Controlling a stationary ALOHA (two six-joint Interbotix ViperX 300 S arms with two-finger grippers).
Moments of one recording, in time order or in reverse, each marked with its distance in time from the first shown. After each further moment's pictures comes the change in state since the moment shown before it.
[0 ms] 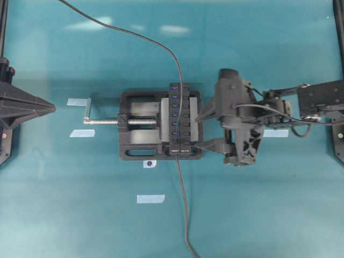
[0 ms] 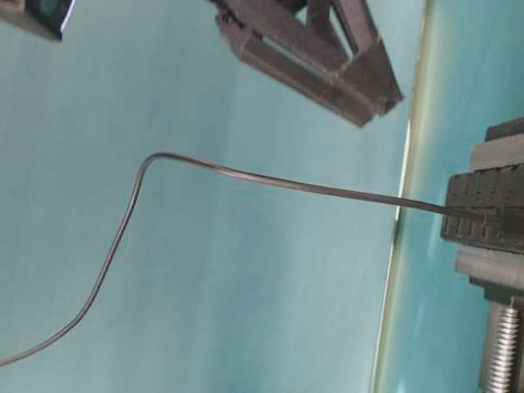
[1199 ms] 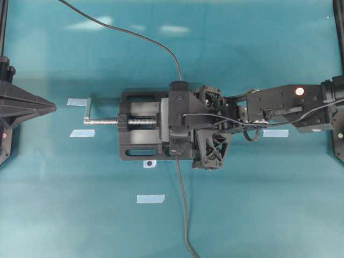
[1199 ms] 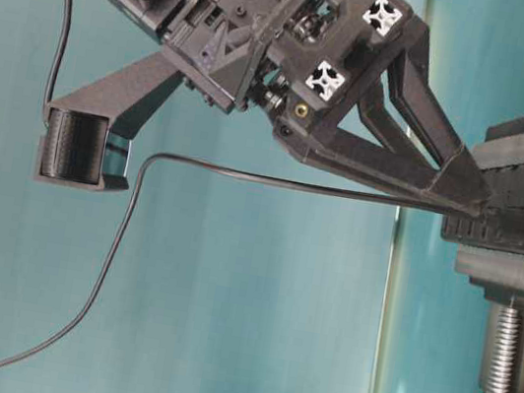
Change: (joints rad) left arm 0.000 0.014 -0.015 0.000 -0.002 0.002; right arm -0.002 0.252 -0.245 0.000 0.232 -0.002
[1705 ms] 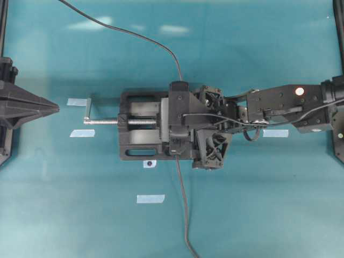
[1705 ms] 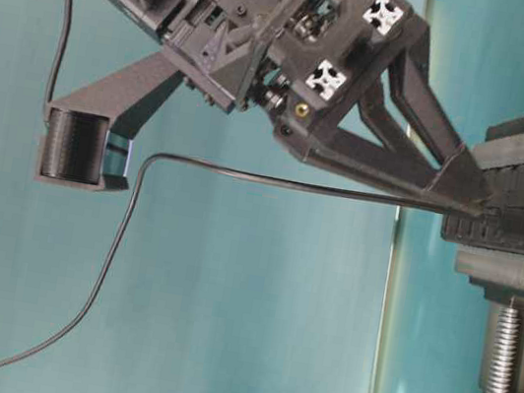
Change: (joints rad) left arm -0.002 0.021 -0.002 0.000 0.000 0.011; right arm 0.000 0.008 0.000 0.002 -0.006 0.000
